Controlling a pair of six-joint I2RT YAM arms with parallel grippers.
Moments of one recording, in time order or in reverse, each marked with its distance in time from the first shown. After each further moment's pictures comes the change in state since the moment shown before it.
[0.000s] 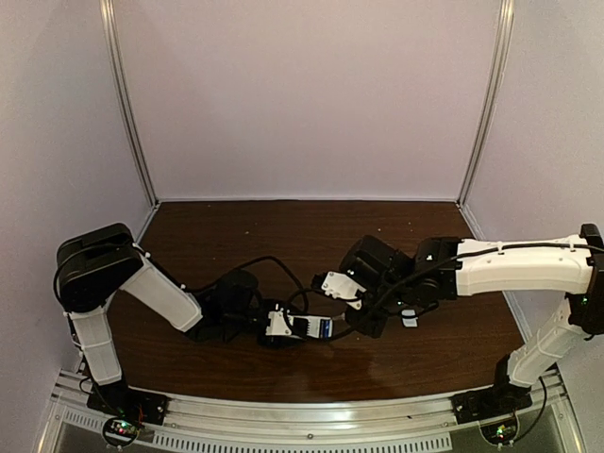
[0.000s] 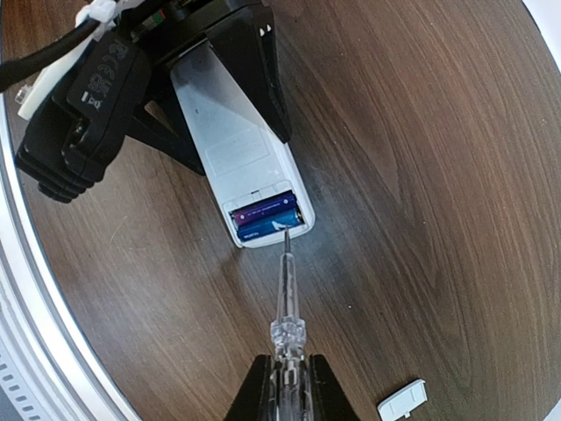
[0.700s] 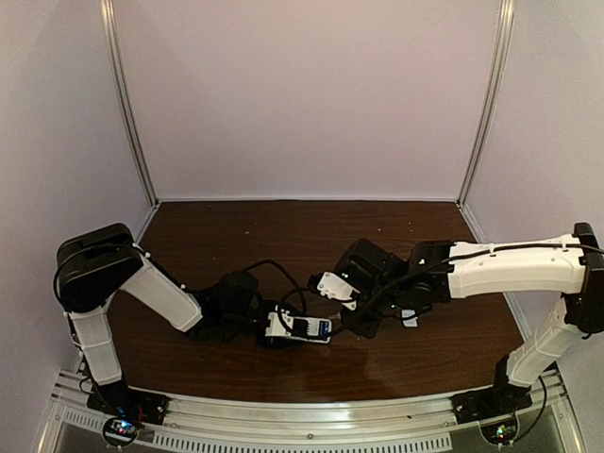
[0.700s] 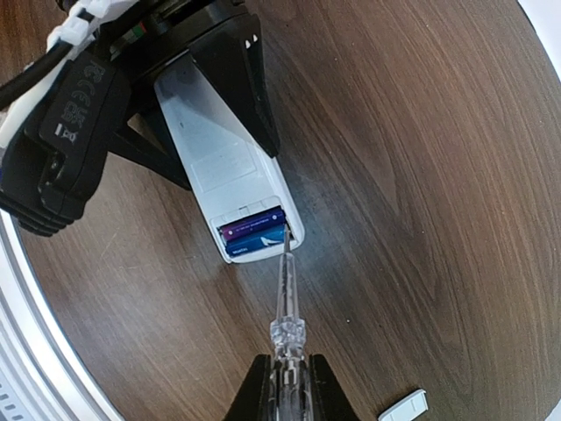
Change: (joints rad) left arm 0.000 0.000 0.000 -0.021 0.002 0.000; right arm 0.004 0.041 -0.001 0.046 0.027 0.015
